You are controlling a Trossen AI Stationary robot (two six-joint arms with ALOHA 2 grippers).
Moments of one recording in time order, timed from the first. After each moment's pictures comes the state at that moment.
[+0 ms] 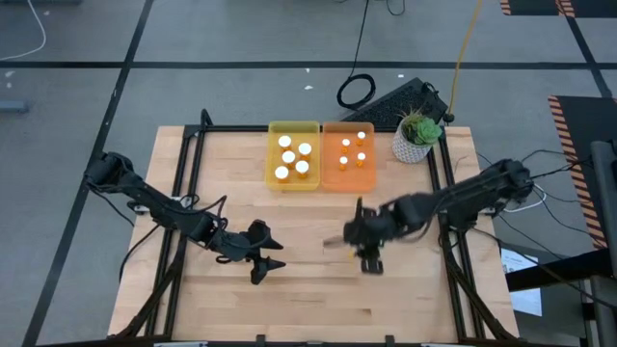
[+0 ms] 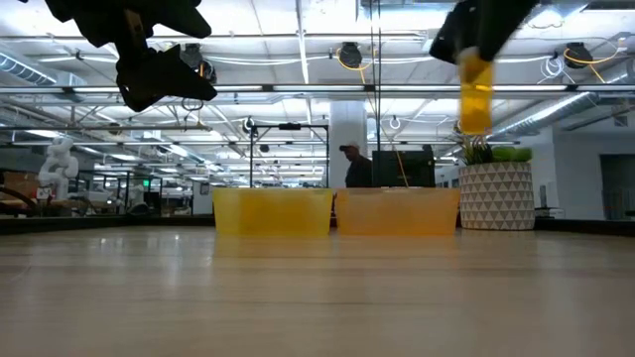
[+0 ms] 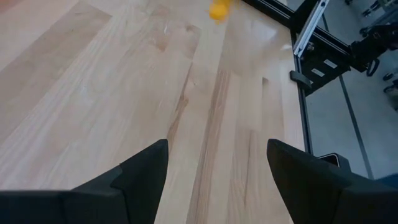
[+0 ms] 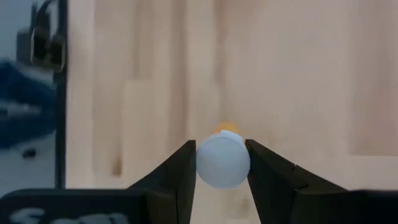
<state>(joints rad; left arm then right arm) -0.48 1.35 0.73 0.03 -0.27 -0.73 0.32 1.52 1.24 -0.84 -0.08 0.38</state>
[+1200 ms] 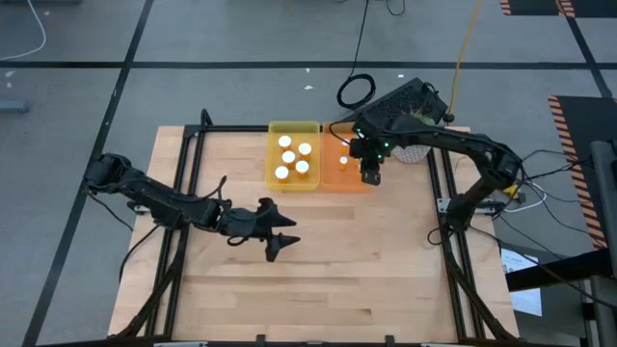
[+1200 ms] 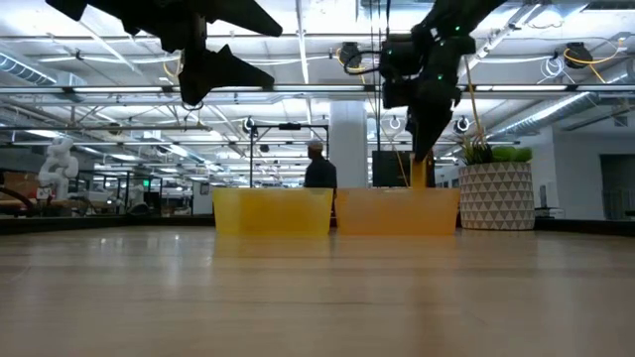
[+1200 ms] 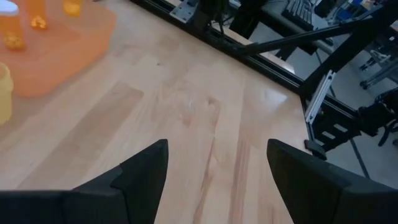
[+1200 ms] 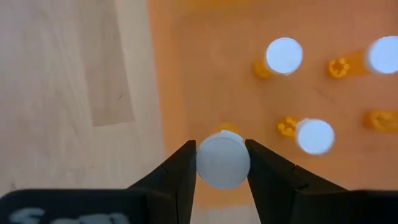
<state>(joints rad) -0.30 1.35 0.73 0.21 -0.27 -0.61 -0.54 1.60 1.24 -0.94 -0.19 -0.36</state>
